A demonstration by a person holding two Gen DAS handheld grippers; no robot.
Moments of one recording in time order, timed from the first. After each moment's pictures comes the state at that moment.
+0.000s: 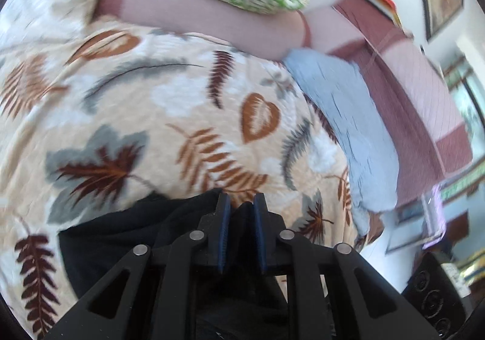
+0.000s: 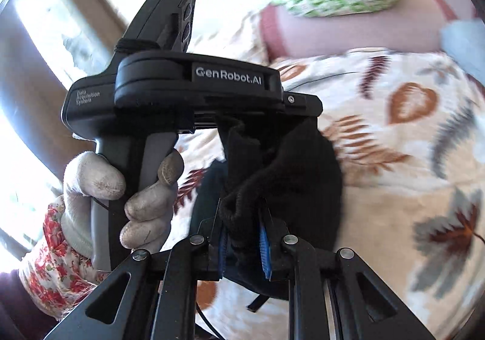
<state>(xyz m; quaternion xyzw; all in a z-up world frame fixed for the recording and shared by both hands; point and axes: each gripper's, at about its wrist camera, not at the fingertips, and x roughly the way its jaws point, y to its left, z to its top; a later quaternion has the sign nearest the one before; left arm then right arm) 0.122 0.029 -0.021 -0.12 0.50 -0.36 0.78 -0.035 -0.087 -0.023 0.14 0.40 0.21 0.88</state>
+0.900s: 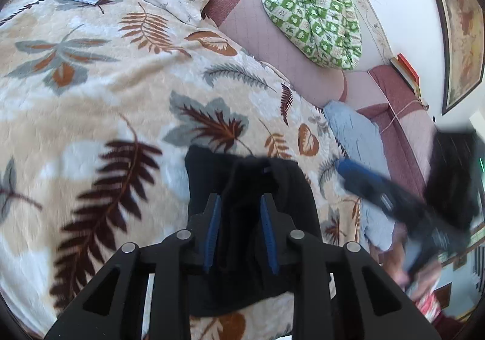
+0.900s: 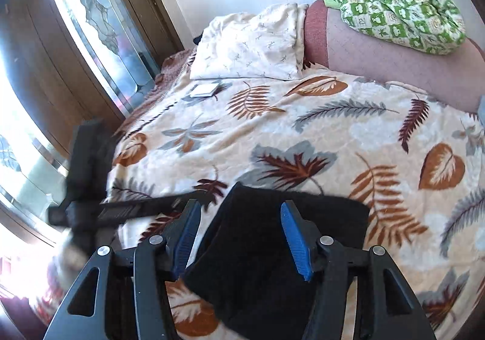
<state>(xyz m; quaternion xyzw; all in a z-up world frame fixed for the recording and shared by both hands) 0.052 0.172 -0.064 -0.24 0.46 -0.28 0.81 0.049 -0.044 0.005 0.02 0.43 0.23 0.88</state>
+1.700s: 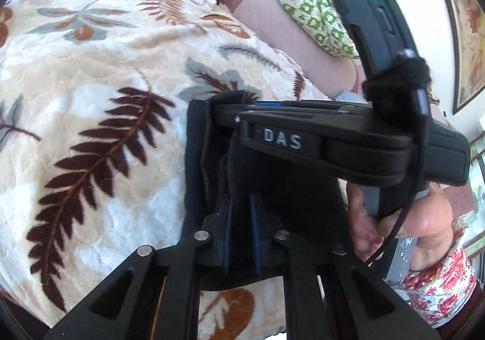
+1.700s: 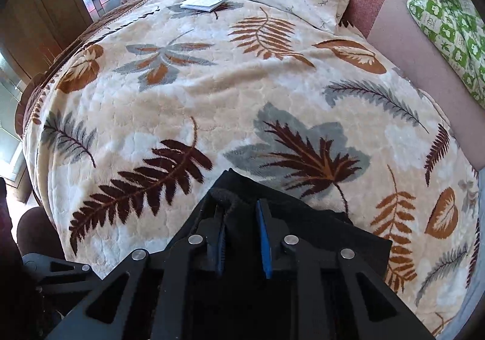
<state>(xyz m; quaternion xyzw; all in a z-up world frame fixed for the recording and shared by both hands) 0.022 0.167 -0.096 -0.24 0.48 -0.24 0.81 0.114 0.066 -0.075 -0.16 0.54 0.18 0.81</state>
